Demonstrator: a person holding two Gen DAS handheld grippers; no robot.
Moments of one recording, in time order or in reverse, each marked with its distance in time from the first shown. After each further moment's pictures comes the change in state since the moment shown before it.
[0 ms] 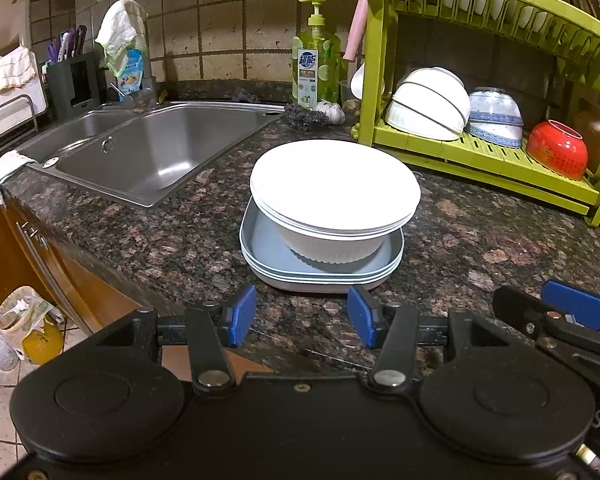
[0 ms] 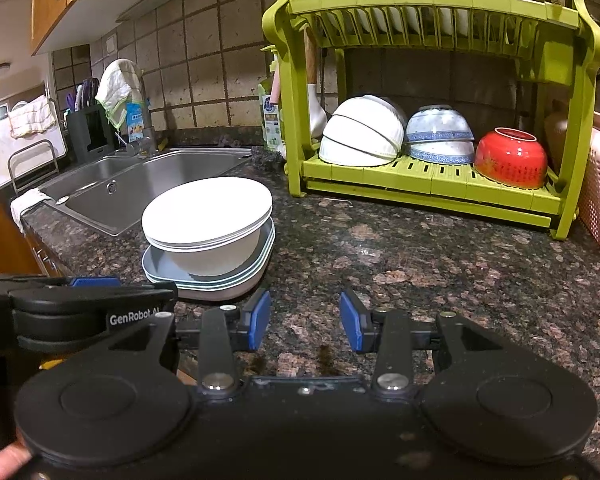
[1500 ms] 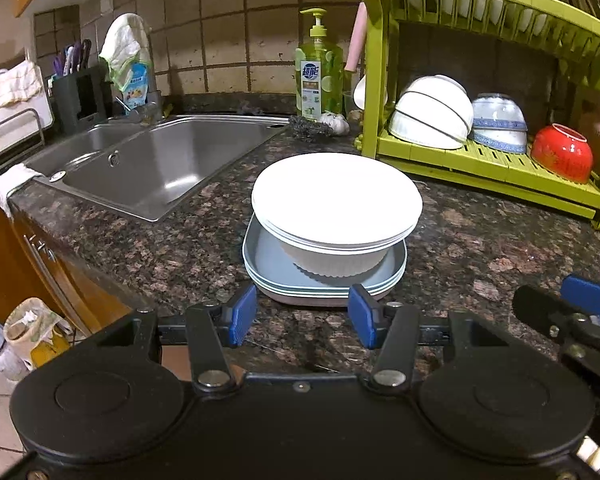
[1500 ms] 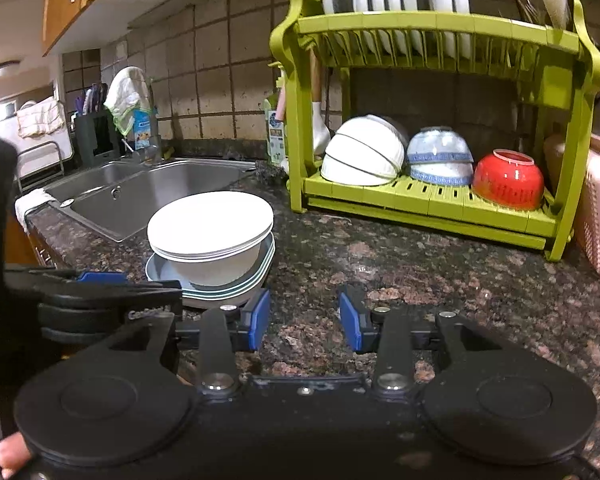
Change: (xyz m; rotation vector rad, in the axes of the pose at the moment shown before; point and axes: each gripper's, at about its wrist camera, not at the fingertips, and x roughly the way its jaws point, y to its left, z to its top) left arm 0.000 -0.004 0.001 0.012 -0.039 0.025; right arm -0.010 -0.005 0.004 -0.028 -0.042 0.008
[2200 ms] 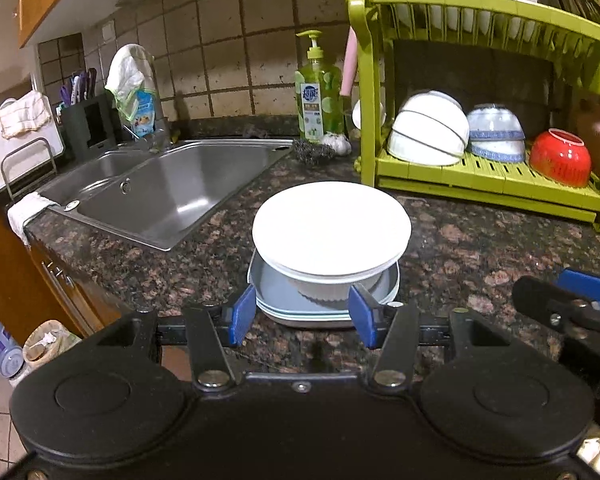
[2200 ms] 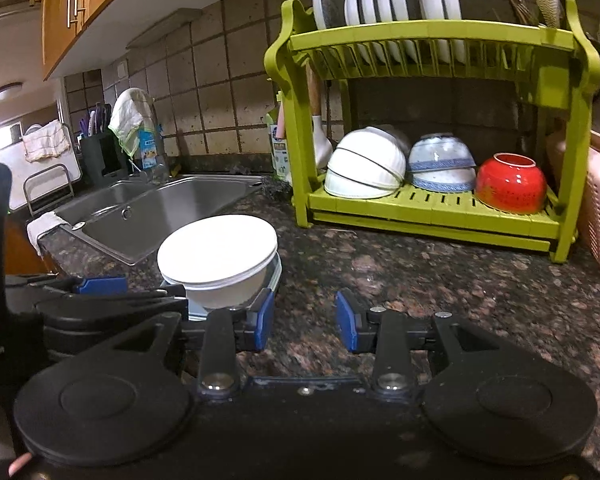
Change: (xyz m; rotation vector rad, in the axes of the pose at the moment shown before) left arm -0.018 -0.015 0.009 0.060 -0.044 0.056; right arm -0.012 -0.011 0.015 0.047 -0.019 0.041
